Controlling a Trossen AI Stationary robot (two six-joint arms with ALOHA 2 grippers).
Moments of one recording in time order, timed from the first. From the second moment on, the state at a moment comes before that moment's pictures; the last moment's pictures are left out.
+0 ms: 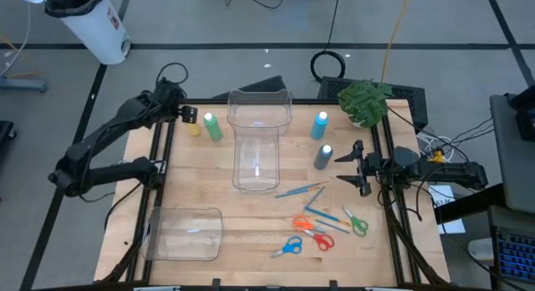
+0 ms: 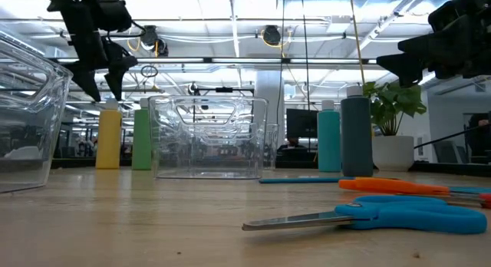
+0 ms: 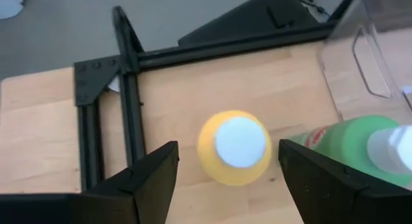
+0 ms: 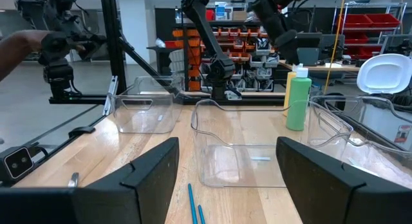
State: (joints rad) left arm 0.91 0.99 0.87 -0.86 -0.21 -0.39; right arm -0.05 0.03 0.02 0.07 -0.11 0.01
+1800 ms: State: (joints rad) left arm 0.91 1.06 0.87 -0.85 -0.24 -0.33; right arm -0.05 0.04 0.02 0.07 -0.11 0.01
